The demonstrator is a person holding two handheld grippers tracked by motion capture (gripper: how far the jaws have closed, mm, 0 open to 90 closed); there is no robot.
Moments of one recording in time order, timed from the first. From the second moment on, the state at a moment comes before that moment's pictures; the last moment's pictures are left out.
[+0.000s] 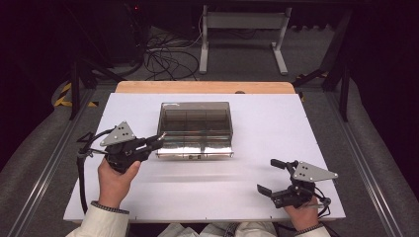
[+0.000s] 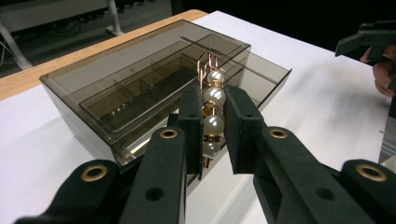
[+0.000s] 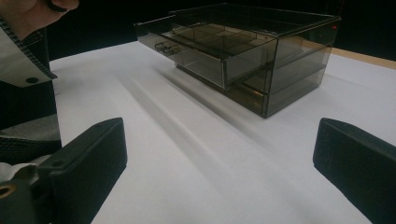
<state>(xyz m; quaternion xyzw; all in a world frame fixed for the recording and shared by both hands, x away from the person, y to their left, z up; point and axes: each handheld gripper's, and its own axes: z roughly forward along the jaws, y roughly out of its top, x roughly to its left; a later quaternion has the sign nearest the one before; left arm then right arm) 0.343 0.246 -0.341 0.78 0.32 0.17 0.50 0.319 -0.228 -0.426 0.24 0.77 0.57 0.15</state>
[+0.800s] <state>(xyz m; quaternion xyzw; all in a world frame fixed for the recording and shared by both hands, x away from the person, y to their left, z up) 0.378 0.223 -0.361 0.80 0.33 0.17 0.47 0.319 -0.228 -0.426 0.23 0.77 0.57 0.15</state>
